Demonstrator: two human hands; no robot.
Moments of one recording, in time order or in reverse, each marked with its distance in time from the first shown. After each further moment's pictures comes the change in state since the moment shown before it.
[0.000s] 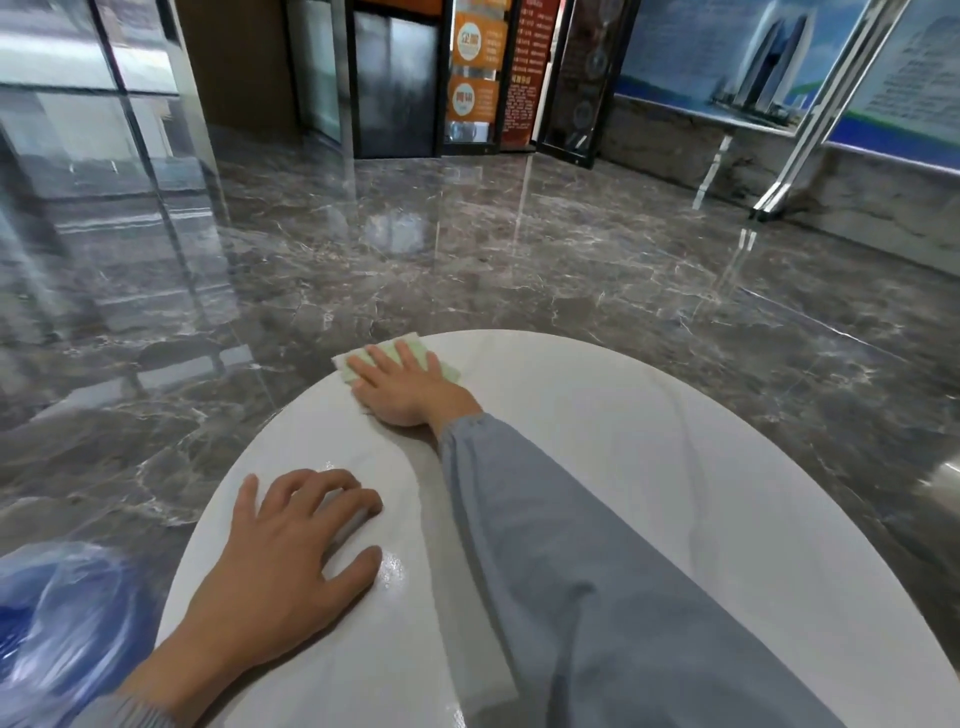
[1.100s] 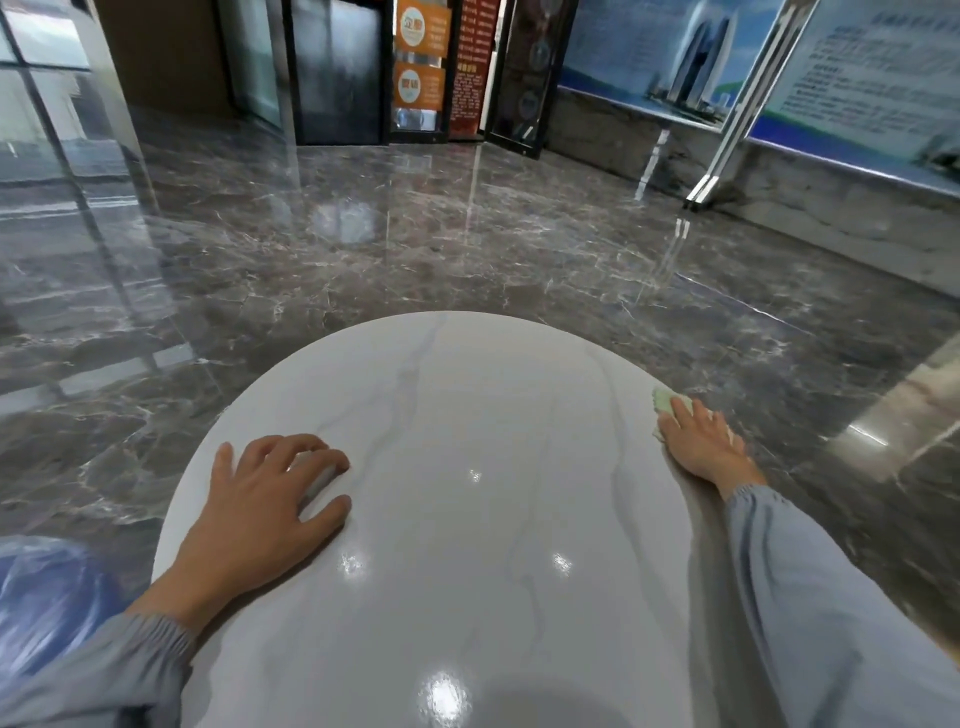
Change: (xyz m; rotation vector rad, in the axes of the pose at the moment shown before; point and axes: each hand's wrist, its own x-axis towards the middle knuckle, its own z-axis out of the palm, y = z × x) left_hand 0.002 0.002 -0.008 0.005 -0.049 -0.008; right_hand -0.317 0.290 0.032 0.199 0.232 0.962
